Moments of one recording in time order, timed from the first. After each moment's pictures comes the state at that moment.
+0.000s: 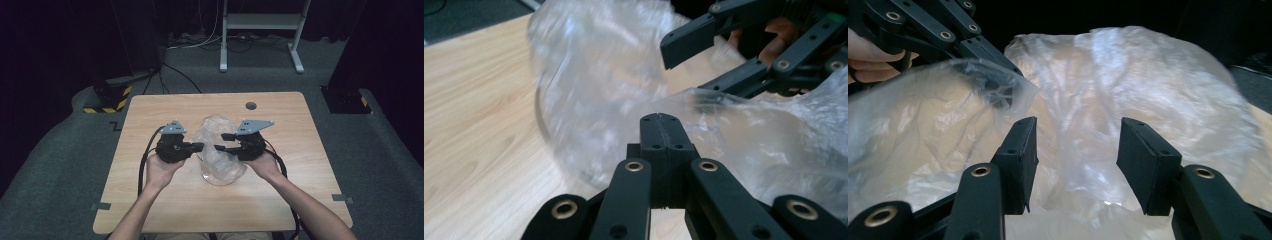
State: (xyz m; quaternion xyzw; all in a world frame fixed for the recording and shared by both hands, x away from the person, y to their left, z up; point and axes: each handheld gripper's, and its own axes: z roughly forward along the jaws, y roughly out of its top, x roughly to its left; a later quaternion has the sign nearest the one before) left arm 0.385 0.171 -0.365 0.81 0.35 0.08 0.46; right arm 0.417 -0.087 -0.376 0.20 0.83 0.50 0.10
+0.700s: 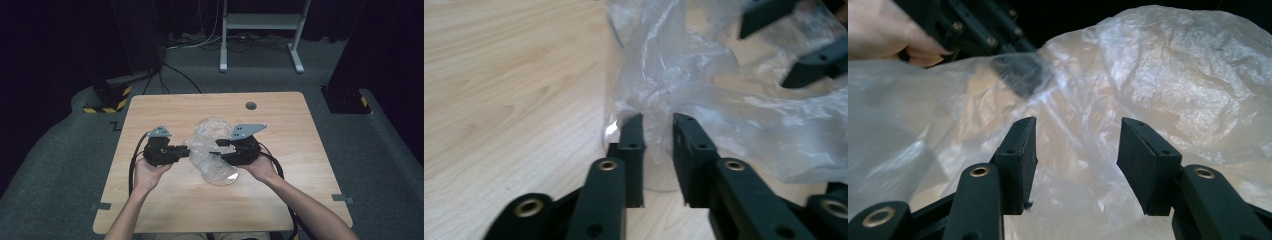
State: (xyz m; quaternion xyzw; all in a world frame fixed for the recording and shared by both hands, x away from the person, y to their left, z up) left arm 0.394 0.208 -0.392 0.80 0.40 0.08 0.44; right arm 0.410 -0.078 -0.383 0.17 0.85 0.49 0.08
